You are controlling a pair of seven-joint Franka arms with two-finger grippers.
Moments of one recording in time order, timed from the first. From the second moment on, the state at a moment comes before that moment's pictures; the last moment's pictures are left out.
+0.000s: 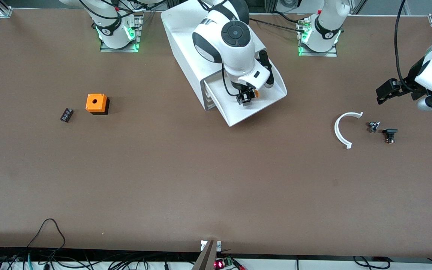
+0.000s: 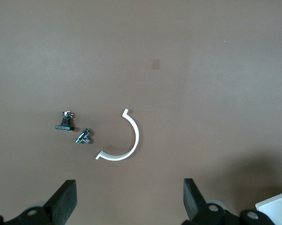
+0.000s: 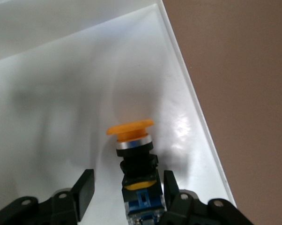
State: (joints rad) left arm -0.04 0.02 -0.03 -1.60 0.08 1.60 -0.19; right arm 0.84 0.71 0.13 -1.14 0.04 1.94 -0.83
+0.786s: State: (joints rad) left arm -0.04 0.02 -0.03 -1.60 0.08 1.60 -0.19; right arm 0.87 0.71 0.13 -1.13 0.04 1.97 -0.75
